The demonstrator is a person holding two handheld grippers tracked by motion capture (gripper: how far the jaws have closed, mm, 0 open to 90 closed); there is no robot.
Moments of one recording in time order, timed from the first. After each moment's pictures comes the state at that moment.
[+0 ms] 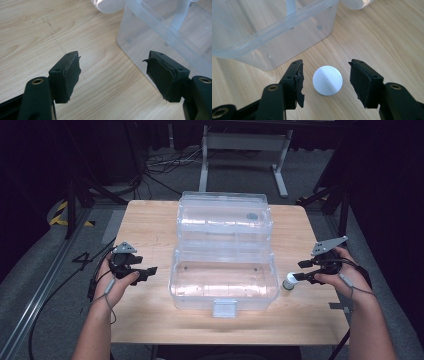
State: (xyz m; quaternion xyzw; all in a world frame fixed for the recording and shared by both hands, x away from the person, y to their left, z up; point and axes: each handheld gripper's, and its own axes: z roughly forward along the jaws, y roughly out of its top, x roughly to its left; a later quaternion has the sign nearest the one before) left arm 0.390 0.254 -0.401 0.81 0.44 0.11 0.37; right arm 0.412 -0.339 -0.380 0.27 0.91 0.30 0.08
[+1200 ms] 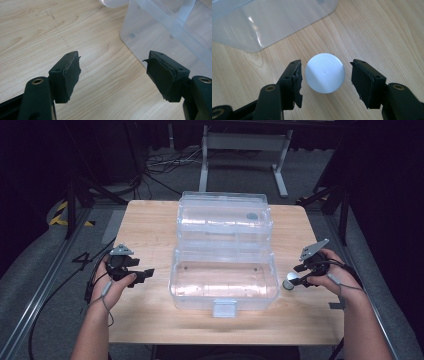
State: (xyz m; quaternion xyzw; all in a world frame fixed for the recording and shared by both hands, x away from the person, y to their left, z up) left arm 0.385 0.262 -0.404 0.81 0.45 0.11 0.37; right arm 0.428 -0.327 -0.408 0.24 0.94 0.23 0.06
